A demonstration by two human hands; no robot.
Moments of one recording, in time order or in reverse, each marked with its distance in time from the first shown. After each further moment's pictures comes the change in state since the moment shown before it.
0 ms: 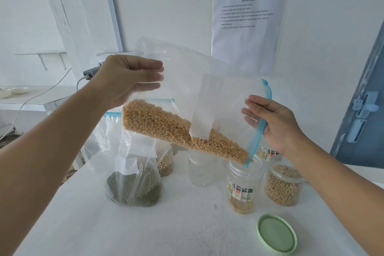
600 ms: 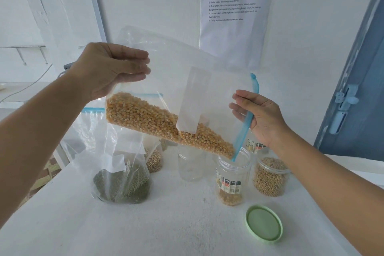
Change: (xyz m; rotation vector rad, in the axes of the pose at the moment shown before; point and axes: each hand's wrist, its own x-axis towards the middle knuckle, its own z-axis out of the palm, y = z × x) left_hand 0.004 0.004 0.002 0.036 0.029 0.006; right_hand -0.001 0.001 0.001 -0.032 0.034 0.004
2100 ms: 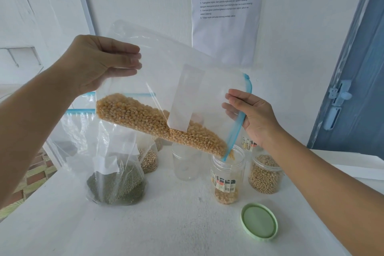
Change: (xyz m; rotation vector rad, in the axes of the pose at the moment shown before) left_hand 0.013 0.006 0.003 0.046 -0.027 0.017; right_hand -0.001 0.005 -0.005 0.006 -0.014 -0.012
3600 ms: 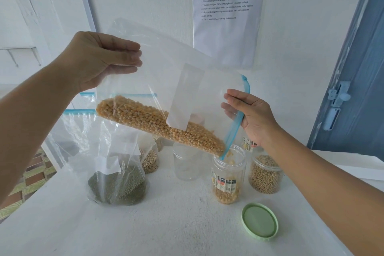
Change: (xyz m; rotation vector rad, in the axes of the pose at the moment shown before) left_hand -0.002 0.008 -0.002 0.010 0.008 0.024; right_hand -0.001 -0.001 0.008 -0.014 0.001 0.003
